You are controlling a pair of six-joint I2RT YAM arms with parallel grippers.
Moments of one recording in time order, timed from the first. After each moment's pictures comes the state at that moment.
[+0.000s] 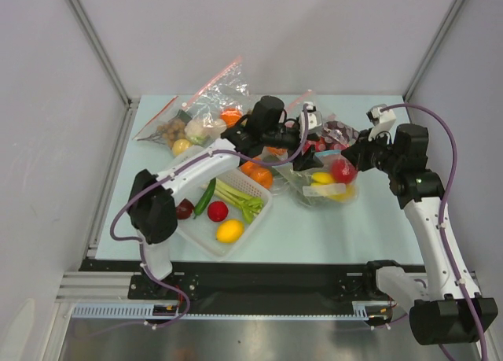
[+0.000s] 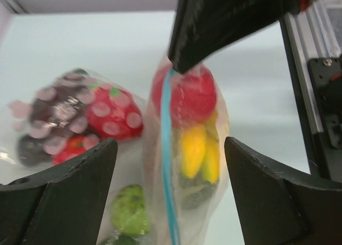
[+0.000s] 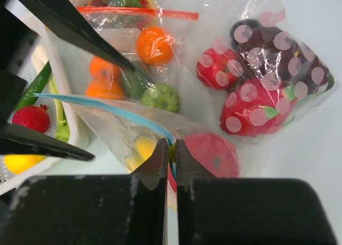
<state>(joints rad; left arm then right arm) -0.79 1.84 1.67 -0.16 0.69 0.32 0.06 0.99 1.05 -0.49 -0.46 -0.02</state>
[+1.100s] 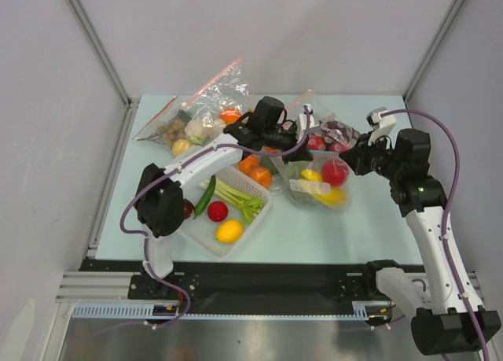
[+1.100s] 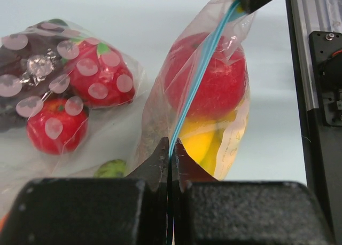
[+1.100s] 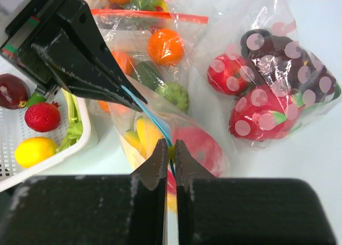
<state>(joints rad) -0.75 1.94 1.72 -0.34 0.73 0.34 0.08 0.92 1.03 -0.49 -0.47 -0.02</state>
